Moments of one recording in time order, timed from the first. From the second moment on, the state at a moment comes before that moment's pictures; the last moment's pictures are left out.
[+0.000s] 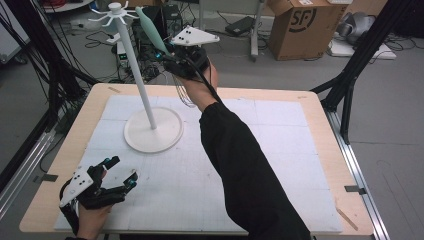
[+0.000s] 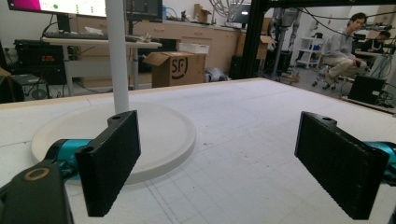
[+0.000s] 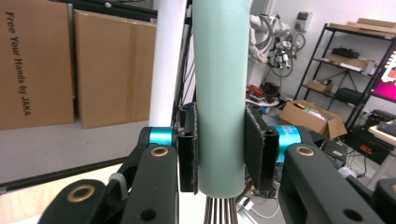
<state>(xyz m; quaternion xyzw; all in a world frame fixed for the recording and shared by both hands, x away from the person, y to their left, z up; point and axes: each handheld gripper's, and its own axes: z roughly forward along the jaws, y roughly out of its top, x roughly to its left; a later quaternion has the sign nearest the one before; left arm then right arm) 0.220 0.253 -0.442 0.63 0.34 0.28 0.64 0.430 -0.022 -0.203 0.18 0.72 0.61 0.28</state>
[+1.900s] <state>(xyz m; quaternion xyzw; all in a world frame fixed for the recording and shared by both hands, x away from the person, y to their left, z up) 0.217 0.254 -0.443 0.63 0.35 0.29 0.63 0.419 -0.050 -0.263 0.22 0.70 0.63 0.27</state>
